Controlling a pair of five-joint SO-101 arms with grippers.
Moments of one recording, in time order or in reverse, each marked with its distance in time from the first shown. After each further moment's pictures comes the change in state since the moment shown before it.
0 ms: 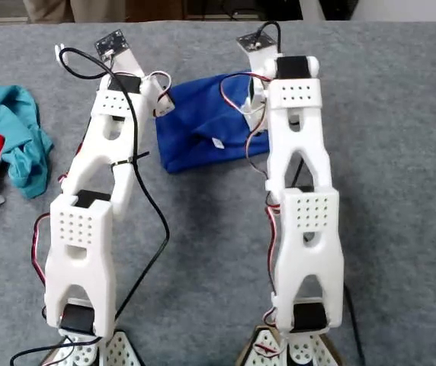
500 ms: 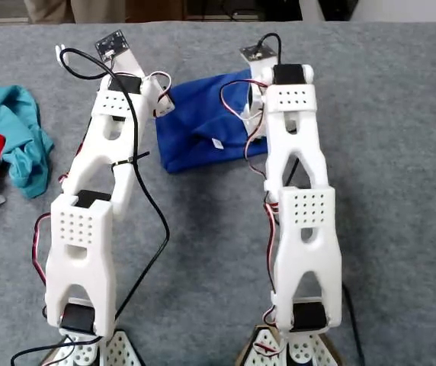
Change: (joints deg) left arm 0.0 0.0 0.0 0.0 0.0; right arm 0.4 4.9 -0.2 -1.2 -3.3
